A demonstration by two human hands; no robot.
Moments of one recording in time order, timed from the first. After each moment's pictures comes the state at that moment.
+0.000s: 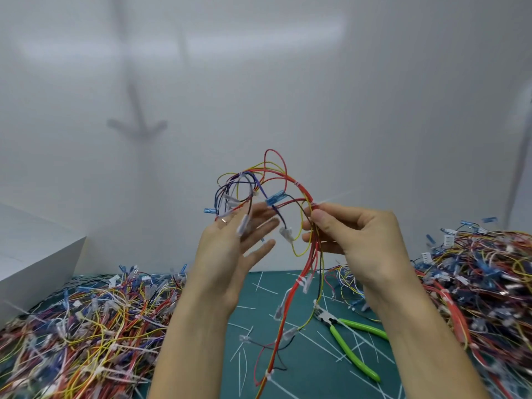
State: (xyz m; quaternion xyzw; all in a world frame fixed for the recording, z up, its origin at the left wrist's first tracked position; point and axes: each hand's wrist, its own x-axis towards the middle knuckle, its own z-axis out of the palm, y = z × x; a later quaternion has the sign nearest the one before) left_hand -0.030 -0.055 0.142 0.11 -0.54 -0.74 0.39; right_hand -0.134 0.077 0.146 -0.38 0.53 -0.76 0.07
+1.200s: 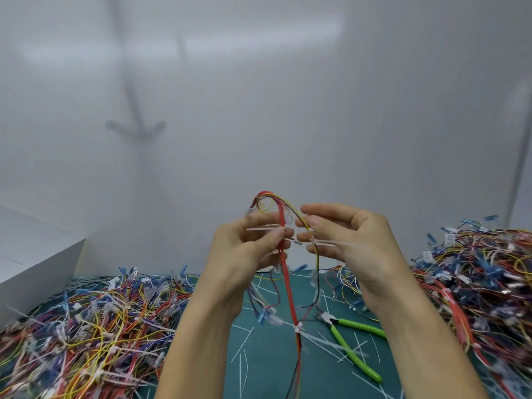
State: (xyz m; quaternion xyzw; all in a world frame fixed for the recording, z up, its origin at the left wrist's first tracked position) left_hand -0.032 -0.046 0.139 0.09 -0.64 -0.66 0.37; right_hand -0.141 0.073 0.141 -0.36 0.54 -0.75 0.13
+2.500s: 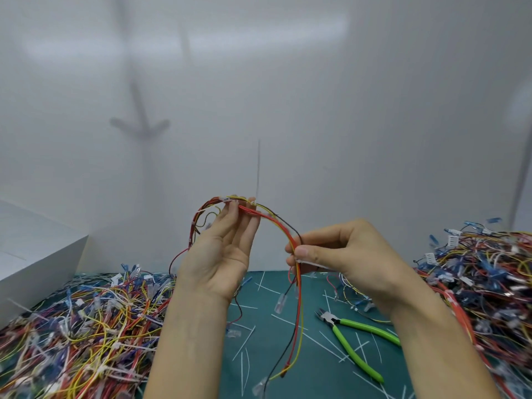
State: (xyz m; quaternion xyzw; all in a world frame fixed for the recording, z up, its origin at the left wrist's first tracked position) left_hand -0.025 -0.060 0.153 0.06 -0.25 -0.88 0.39; right_hand -0.139 0.082 0.141 -0.46 0.59 -0.63 0.22
